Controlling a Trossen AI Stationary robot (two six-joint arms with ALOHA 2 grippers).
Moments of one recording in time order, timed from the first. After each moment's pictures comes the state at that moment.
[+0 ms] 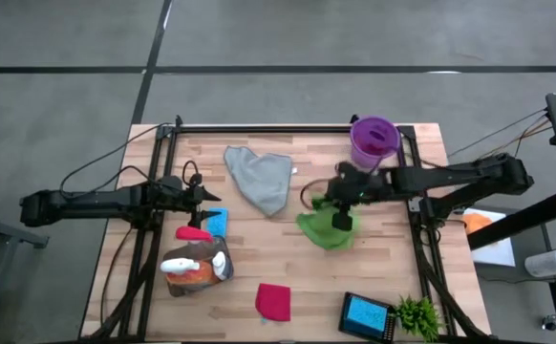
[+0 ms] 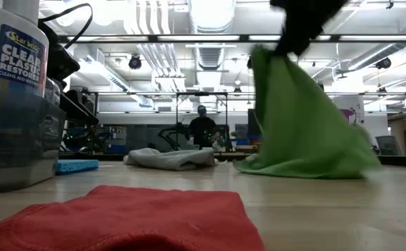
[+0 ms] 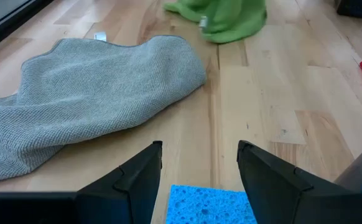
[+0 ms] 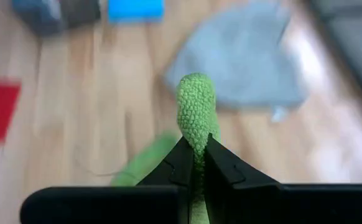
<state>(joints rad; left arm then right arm) 0.19 0.50 0.11 -0.13 0.10 0.05 0.05 1.23 0.96 -0.51 0.18 0.15</state>
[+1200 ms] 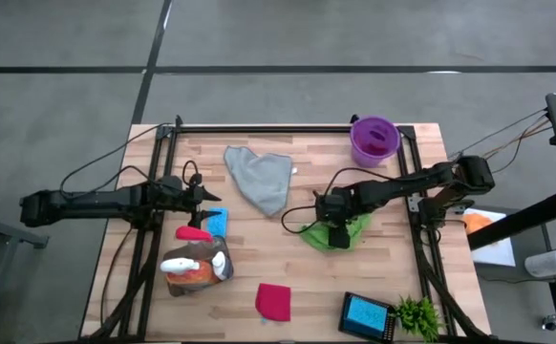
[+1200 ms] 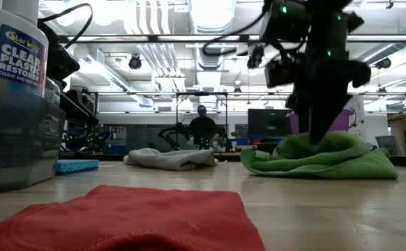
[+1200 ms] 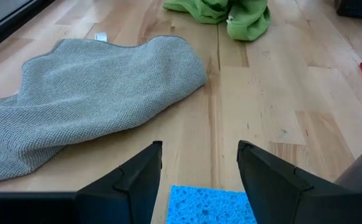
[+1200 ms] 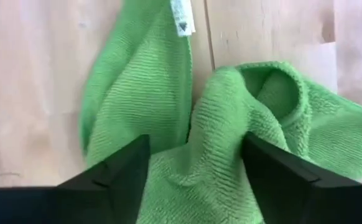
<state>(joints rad) 0.19 0.50 0.11 -0.13 0.10 0.05 0.07 1.59 0.96 -0.69 -0.01 0.24</state>
